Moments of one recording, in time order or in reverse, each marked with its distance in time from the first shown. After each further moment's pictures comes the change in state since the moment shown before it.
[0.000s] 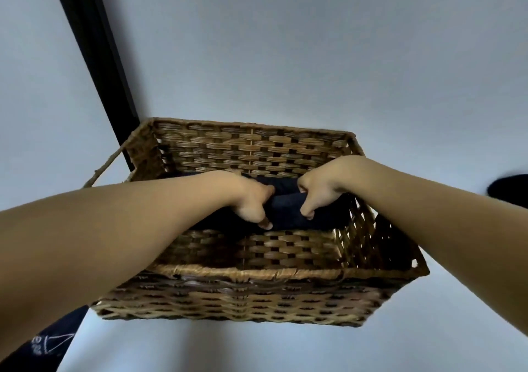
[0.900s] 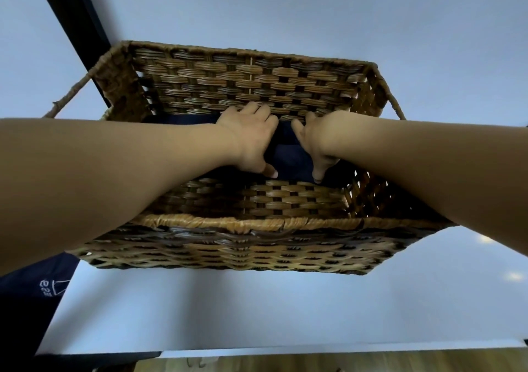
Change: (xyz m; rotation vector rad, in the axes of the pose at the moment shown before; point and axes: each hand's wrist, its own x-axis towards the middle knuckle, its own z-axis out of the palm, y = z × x) left_hand 0.010 -0.004 0.022 0.259 0.396 -0.064; right_hand 0.034 -0.022 0.025 -0.453 0.133 0.178
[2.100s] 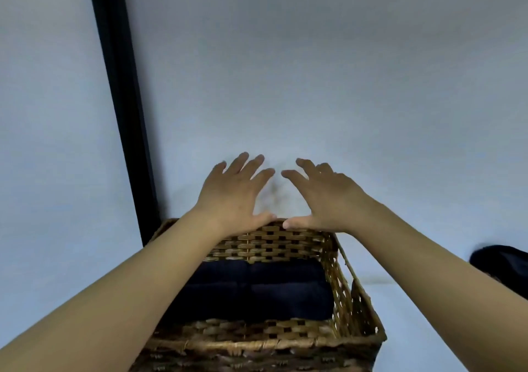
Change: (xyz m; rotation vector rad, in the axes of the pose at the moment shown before) left_hand -0.087 -0.022 -0.152 0.054 0.611 -0.191; right_hand -0.128 0.108 -0.042 0.354 0.939 0.056
